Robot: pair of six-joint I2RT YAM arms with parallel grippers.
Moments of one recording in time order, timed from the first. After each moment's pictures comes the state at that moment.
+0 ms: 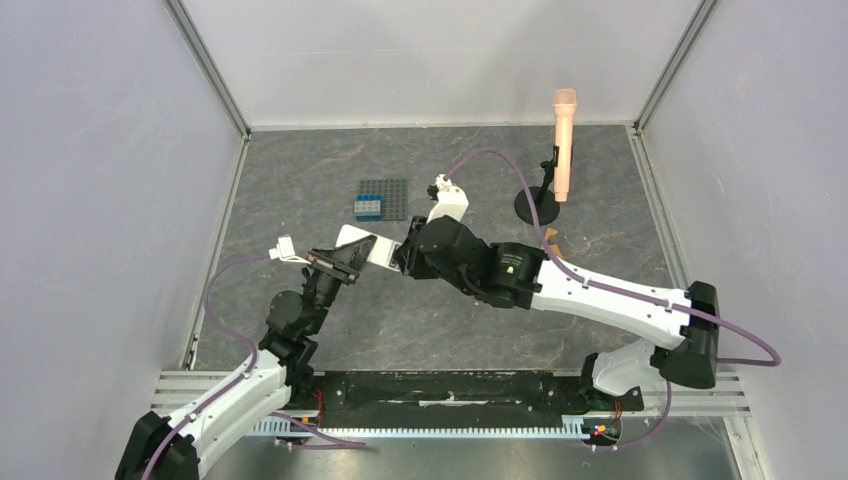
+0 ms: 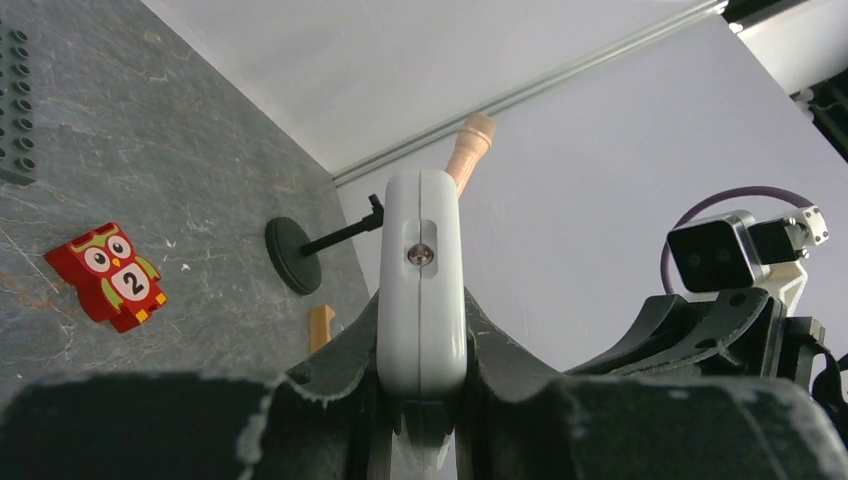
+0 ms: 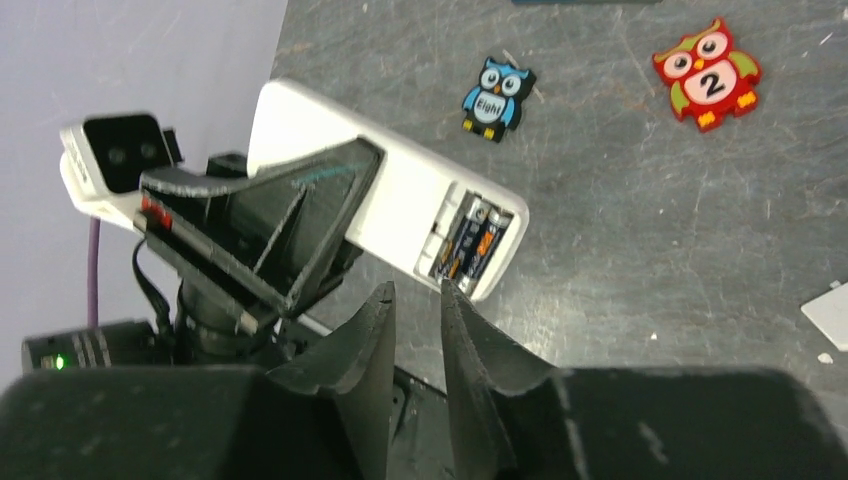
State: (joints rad) left arm -0.56 0.60 0.08 0.77 -0.15 -1.16; right arm 1.18 1.45 1.39 -0.47 0.46 0.92
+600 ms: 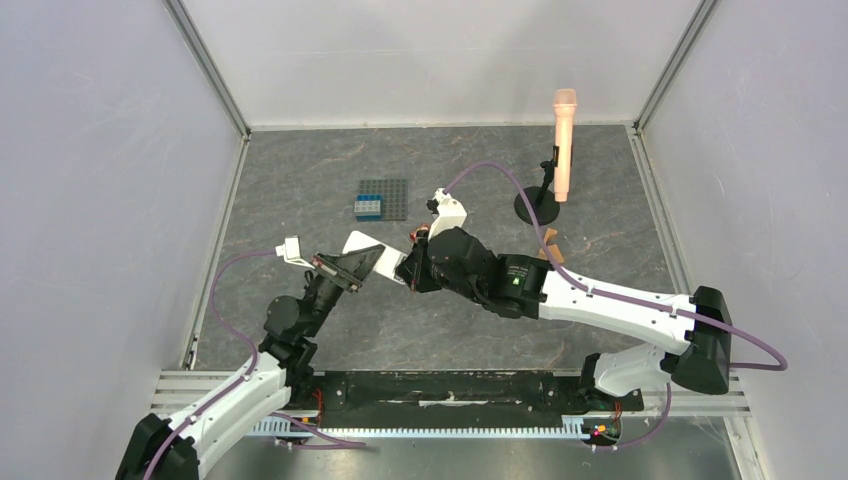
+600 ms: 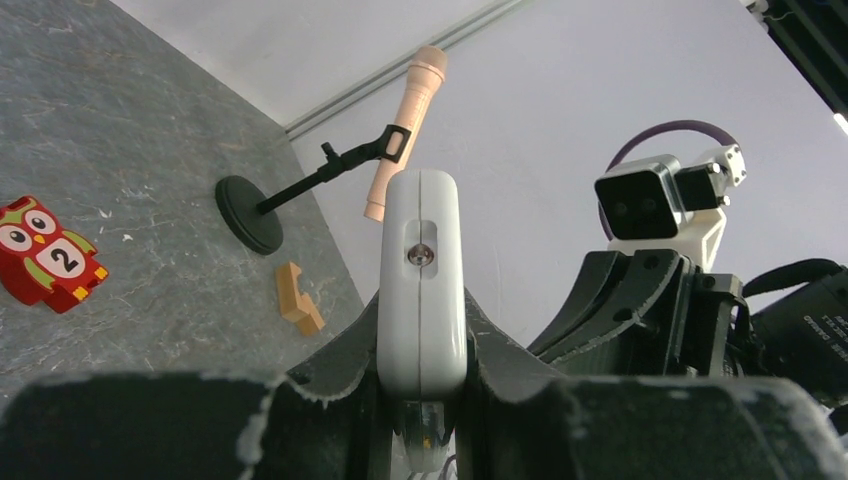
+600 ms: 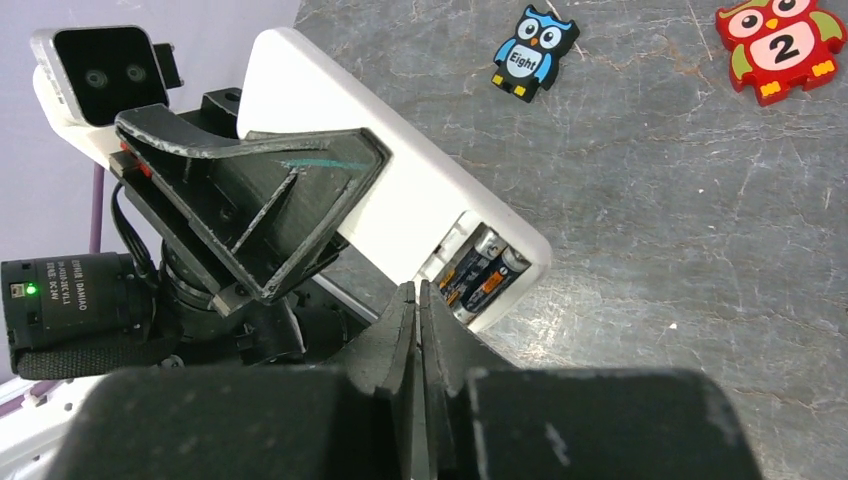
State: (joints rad) left arm -0.56 0.59 0.06 0.84 0.01 -1.14; right arm 1.18 1.36 1.20 -0.33 0.32 0.87
